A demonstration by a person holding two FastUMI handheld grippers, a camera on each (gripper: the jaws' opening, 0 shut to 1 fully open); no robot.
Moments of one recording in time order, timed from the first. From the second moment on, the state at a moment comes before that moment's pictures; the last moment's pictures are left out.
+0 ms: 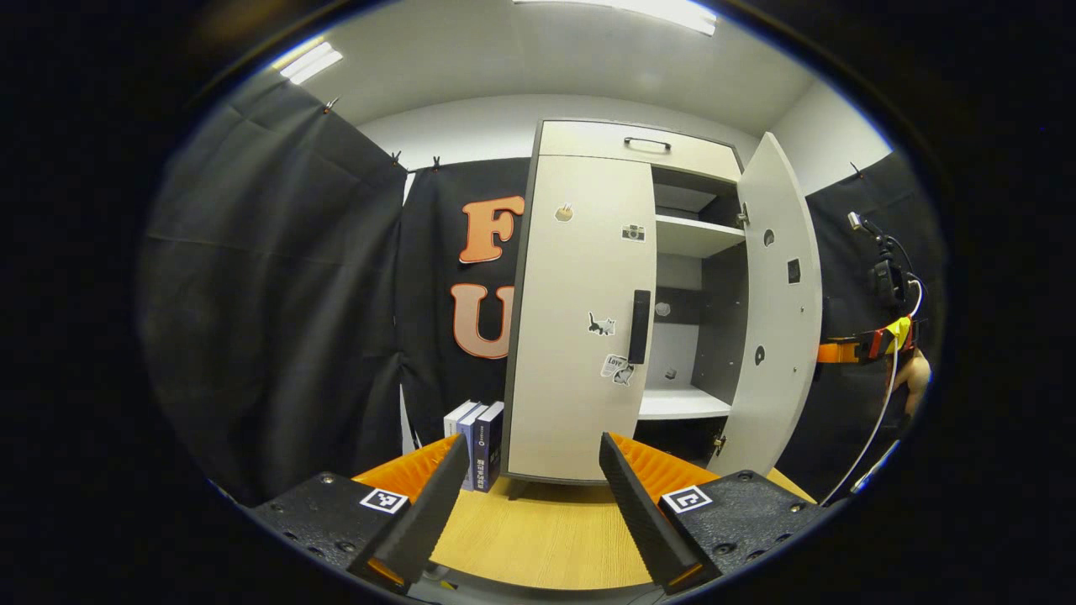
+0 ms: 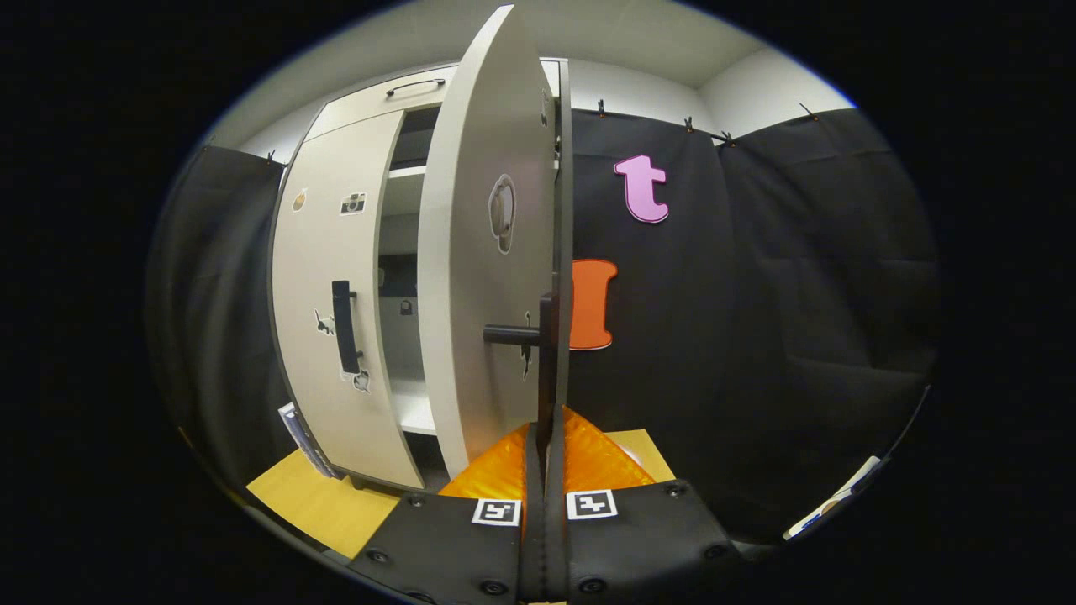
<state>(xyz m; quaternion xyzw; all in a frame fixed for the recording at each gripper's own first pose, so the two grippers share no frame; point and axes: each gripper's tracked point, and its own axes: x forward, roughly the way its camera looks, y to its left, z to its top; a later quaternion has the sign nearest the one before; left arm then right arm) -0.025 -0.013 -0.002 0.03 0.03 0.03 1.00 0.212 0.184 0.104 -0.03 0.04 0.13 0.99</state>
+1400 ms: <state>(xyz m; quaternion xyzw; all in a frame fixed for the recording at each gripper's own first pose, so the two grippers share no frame) 0.076 -0.133 0.011 0.05 0.01 -0.01 1.00 0.210 0.152 0.103 0.04 0.04 0.13 0.99</state>
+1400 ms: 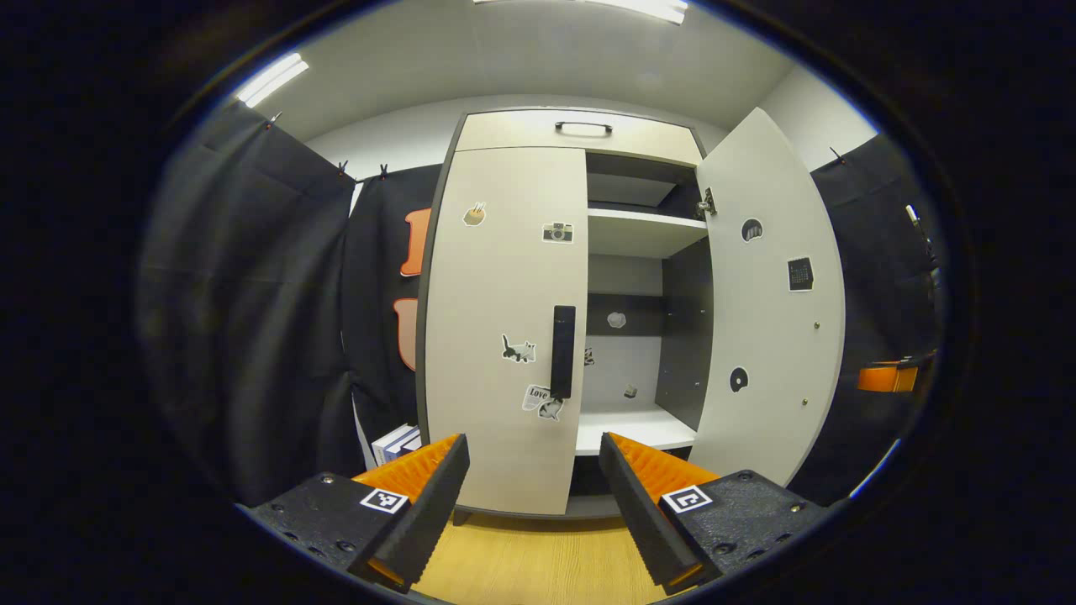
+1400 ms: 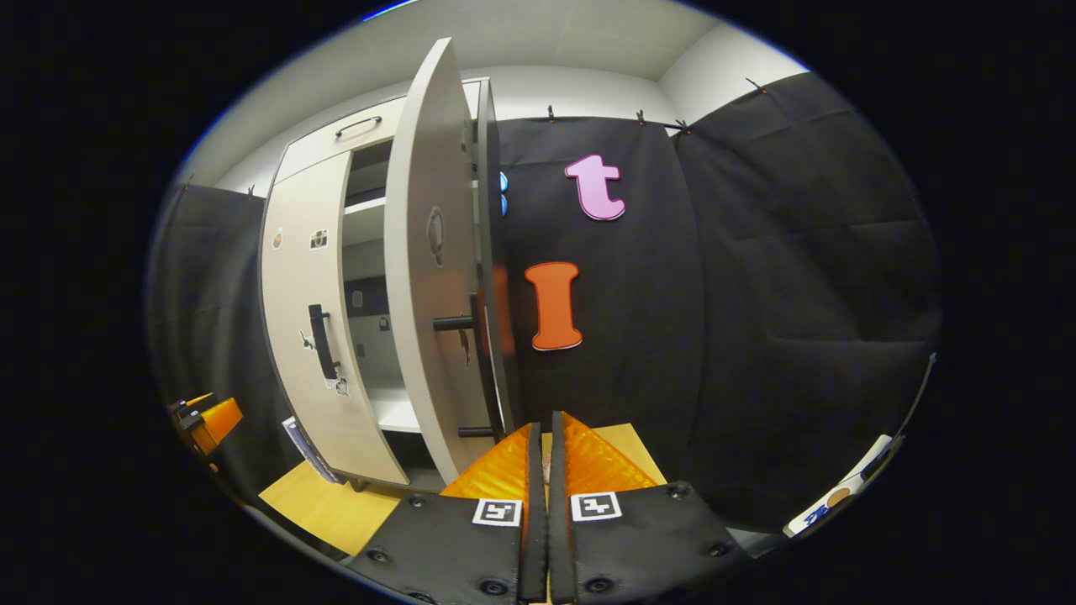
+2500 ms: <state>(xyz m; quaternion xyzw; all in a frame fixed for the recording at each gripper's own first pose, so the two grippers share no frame) 0.274 -0.161 0.009 0.05 0.02 -0.03 1.00 0.212 0.122 0.116 0.04 0.01 0.09 1.00</state>
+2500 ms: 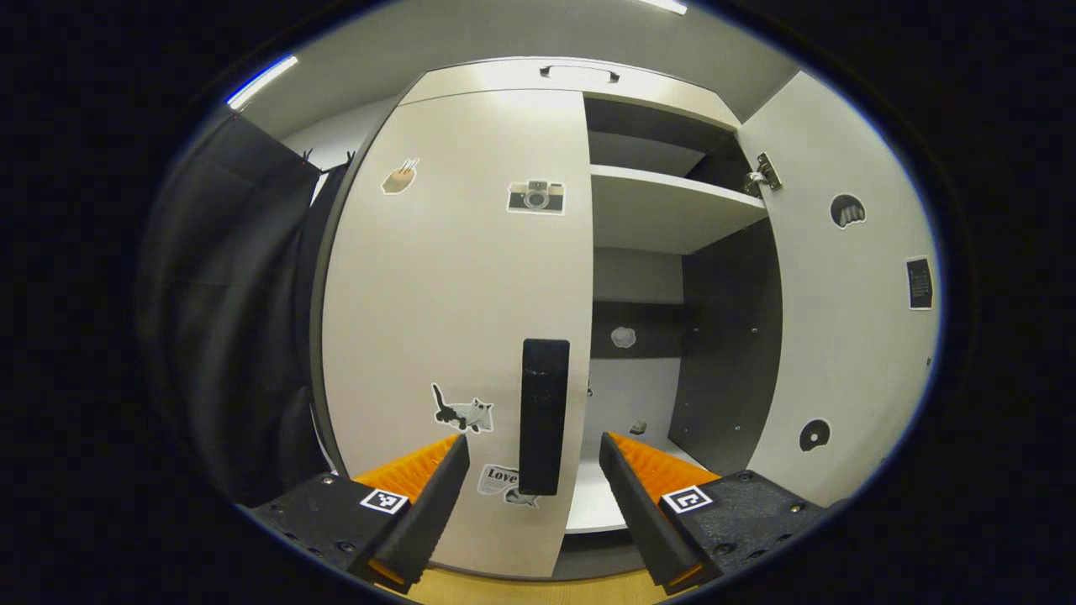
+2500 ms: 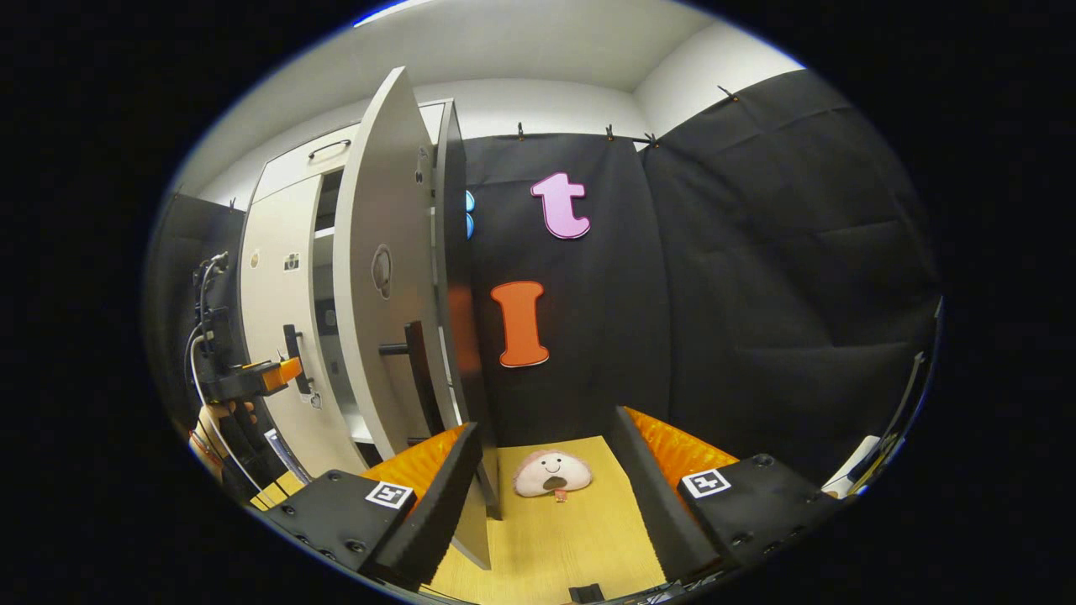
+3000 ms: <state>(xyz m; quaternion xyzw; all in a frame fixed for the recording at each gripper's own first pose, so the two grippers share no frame) 0.312 -0.164 -0.003 0.06 0.03 -0.04 1.00 0.211 0.115 0.117 0.05 0.01 0.07 1.00</state>
